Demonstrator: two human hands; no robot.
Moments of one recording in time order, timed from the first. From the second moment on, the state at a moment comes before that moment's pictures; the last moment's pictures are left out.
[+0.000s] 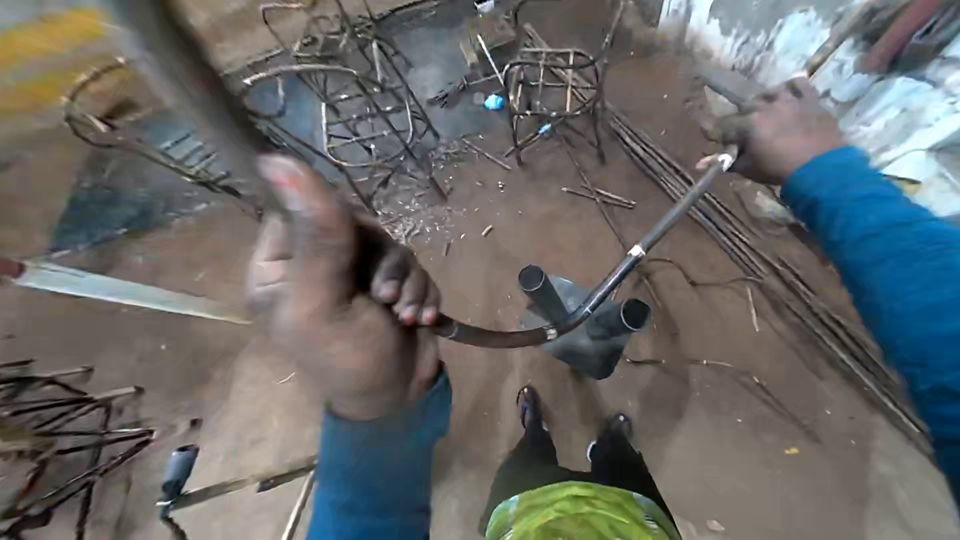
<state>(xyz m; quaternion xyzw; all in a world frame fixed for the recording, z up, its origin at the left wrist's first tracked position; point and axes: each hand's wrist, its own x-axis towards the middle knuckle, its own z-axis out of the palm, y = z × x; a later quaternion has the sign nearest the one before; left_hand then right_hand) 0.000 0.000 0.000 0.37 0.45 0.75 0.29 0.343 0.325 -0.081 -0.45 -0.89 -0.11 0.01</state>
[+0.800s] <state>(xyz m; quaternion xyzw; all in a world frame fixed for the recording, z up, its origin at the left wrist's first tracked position) -0.017 0.059 -0.054 0.50 0.34 0.58 0.54 0.295 -0.182 -0.177 -0.86 -0.49 0.12 0.03</state>
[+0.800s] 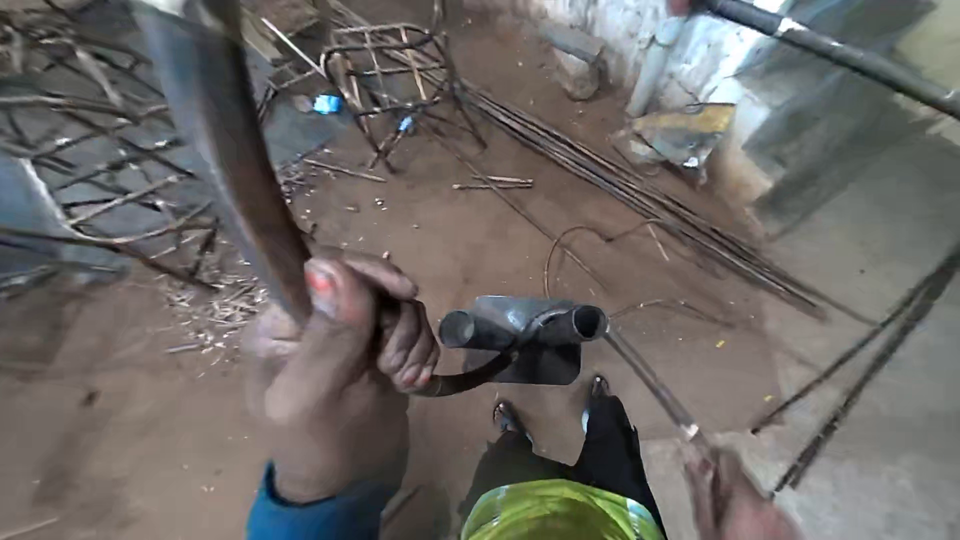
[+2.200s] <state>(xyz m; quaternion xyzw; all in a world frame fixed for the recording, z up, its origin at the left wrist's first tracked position) 0.003 -0.051 -0.037 0.40 0.40 0.67 0.47 0.311 -0.137 -0.179 -0.80 -0.58 0.09 0.10</state>
